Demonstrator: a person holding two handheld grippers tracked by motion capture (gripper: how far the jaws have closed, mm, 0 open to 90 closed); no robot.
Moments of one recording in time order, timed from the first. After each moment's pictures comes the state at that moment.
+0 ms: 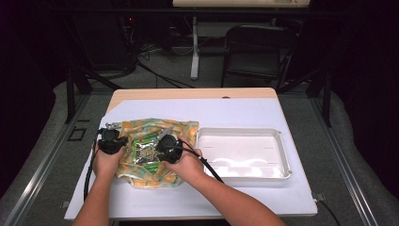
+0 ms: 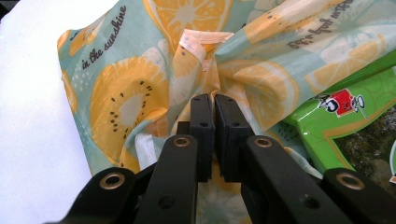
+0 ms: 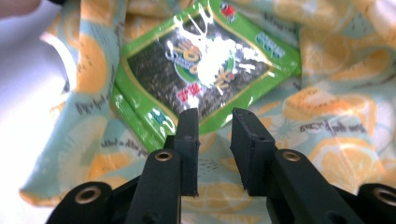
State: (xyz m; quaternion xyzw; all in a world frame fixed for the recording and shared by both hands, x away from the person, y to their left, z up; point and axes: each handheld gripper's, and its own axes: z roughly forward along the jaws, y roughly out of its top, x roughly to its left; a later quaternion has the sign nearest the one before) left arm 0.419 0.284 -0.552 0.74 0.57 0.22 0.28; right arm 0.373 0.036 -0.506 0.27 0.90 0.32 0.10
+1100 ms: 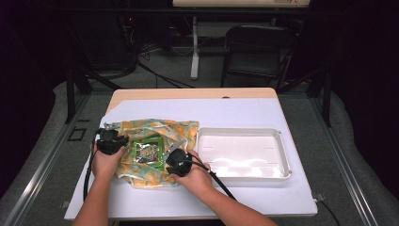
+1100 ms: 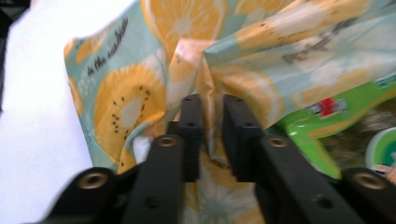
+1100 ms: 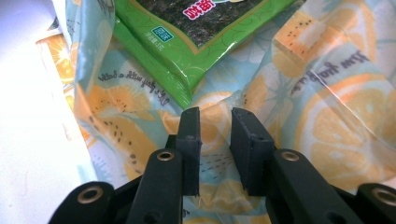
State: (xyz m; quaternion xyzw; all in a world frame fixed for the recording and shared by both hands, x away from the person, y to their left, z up) left arm 0.409 0.284 -0.539 0.74 0.56 0.23 0.30; right arm 0.351 0.011 -0.544 0.29 0.90 0.32 0.08
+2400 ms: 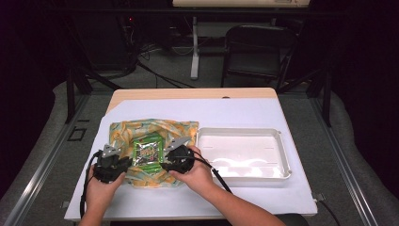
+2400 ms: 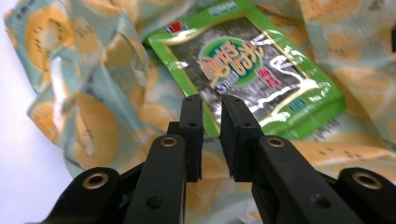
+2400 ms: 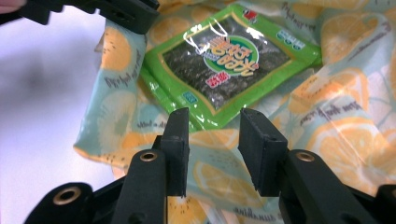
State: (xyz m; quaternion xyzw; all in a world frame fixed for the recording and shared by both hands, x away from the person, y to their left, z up) left arm 0.307 0.253 -0.520 0.78 0.51 0.19 0.32; right arm 0.348 0.002 -0.518 0.25 0.88 0.40 0.07
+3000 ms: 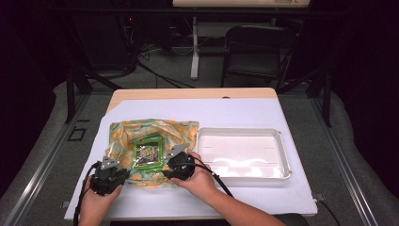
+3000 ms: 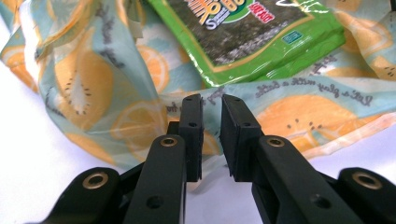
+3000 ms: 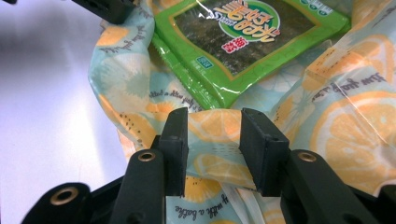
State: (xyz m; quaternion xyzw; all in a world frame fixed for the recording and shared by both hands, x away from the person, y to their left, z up) left arm 0.284 0.264 -0.534 0.80 0.50 0.18 0.29; right arm 0.336 0.002 -0.534 0.24 0.89 0.38 0.07
